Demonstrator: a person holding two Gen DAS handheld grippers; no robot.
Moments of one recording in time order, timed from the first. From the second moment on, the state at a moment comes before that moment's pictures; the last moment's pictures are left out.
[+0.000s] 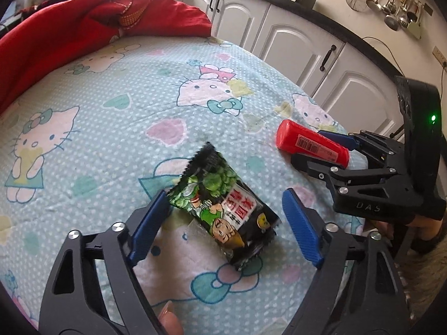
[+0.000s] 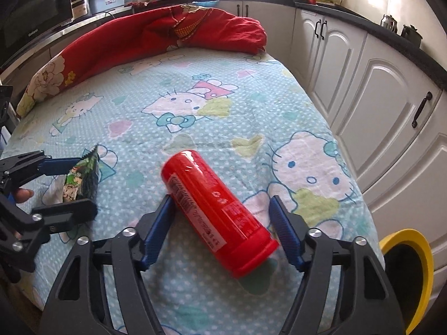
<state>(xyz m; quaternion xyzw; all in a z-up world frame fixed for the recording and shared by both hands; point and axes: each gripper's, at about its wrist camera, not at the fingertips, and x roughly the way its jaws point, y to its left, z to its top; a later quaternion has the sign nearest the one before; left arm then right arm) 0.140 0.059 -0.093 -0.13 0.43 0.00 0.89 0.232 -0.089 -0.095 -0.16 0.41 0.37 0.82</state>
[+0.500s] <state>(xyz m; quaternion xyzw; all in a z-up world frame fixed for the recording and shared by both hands) 0.137 0.059 -0.093 -0.09 0.43 0.01 0.90 0.223 -0.089 -0.096 -0.13 0.41 0.35 0.83</state>
